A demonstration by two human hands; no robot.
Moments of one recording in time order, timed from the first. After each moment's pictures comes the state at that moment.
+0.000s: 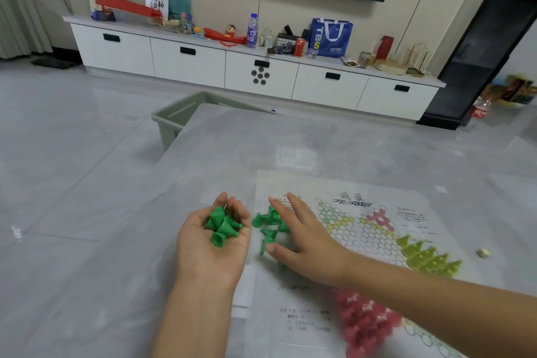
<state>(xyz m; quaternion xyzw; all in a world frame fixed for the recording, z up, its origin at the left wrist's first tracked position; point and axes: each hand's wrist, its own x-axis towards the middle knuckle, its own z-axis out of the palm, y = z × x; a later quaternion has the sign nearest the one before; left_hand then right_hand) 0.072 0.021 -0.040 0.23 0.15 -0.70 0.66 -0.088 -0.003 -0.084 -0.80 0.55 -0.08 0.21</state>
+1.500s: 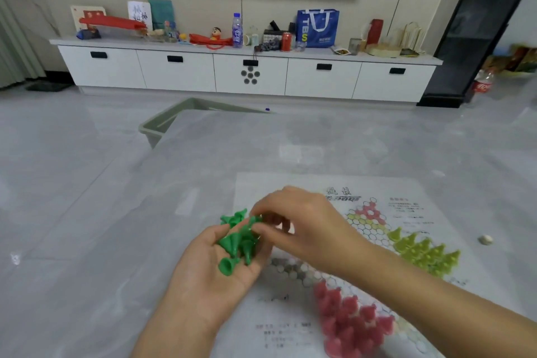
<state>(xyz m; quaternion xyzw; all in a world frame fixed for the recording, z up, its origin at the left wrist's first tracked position) 0.040 0.021 -0.049 0.30 -0.02 -0.80 0.52 -0.102 0.002 -0.028 -0.88 0.37 -0.27 0.10</state>
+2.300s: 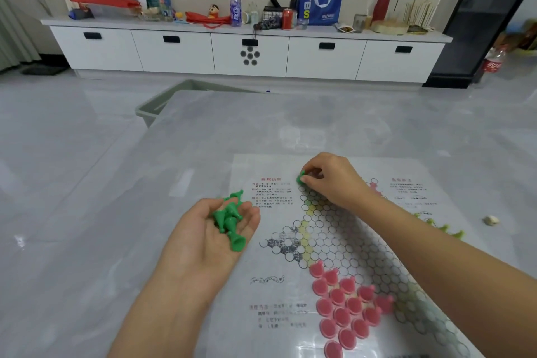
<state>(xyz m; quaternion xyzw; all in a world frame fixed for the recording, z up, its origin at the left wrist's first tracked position) 0.040 0.011 -0.054 0.36 -0.04 -0.76 0.54 -0.167 -0.080 -0.084 -0.74 0.62 -0.23 0.14</state>
